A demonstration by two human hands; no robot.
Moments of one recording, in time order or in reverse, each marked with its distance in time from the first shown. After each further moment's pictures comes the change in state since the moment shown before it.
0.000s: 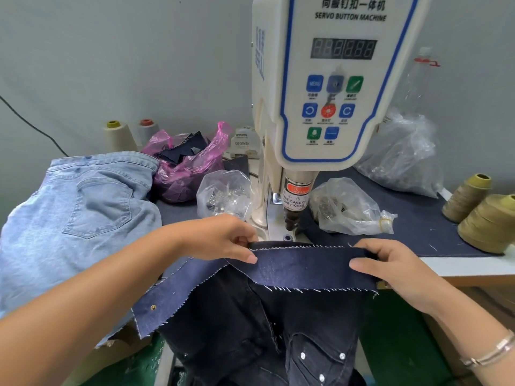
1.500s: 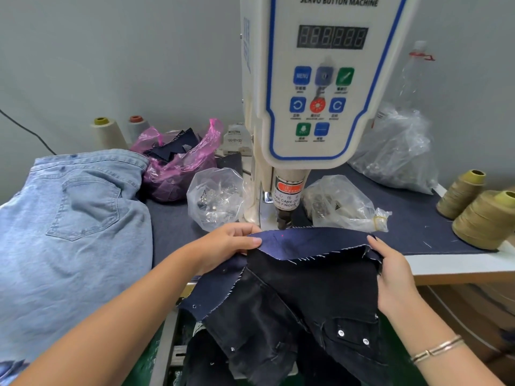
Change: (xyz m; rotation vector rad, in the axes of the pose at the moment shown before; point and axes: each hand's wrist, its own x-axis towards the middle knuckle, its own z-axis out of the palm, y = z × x) left_hand 0.038 -0.026 0.052 -0.990 0.152 -0.016; right_hand 0.022 0.041 0.005 0.793 0.652 0.207
